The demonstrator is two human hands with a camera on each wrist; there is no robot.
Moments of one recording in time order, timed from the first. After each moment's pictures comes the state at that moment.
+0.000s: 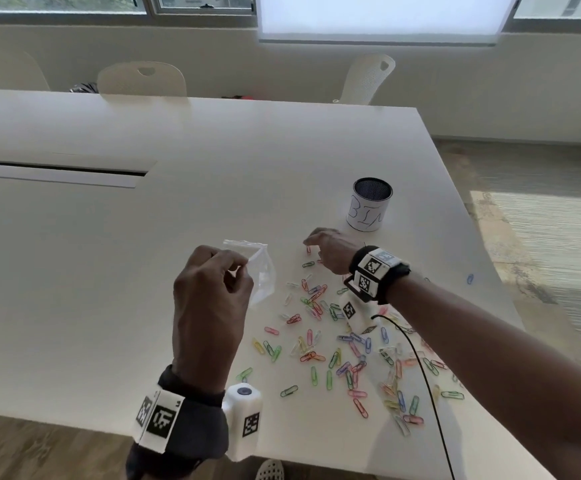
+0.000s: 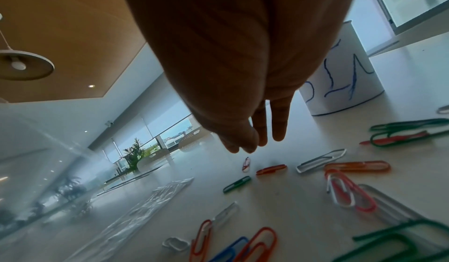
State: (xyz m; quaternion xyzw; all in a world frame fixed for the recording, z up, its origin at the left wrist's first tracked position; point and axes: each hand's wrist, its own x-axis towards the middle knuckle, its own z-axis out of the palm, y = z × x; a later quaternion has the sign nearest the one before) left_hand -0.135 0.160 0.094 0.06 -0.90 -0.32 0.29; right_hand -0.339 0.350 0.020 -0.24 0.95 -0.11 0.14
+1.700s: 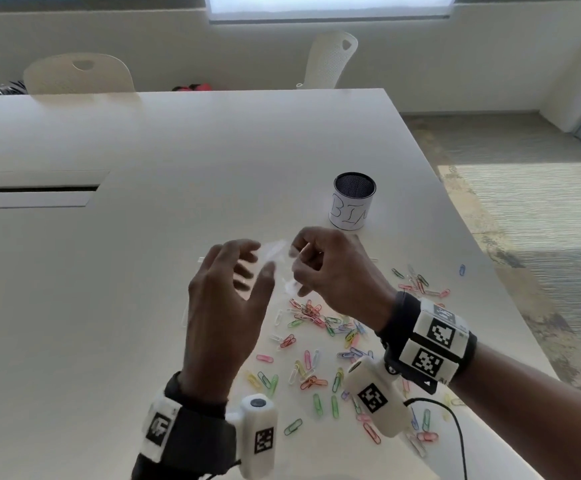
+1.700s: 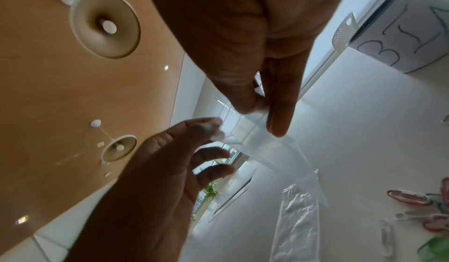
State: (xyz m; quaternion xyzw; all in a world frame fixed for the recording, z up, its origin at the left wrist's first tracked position) left_hand -0.191 0.167 0.090 -0.03 -0.88 -0.43 0.20; right_hand -0.242 0.345 0.100 -0.14 0.87 -0.46 0.01
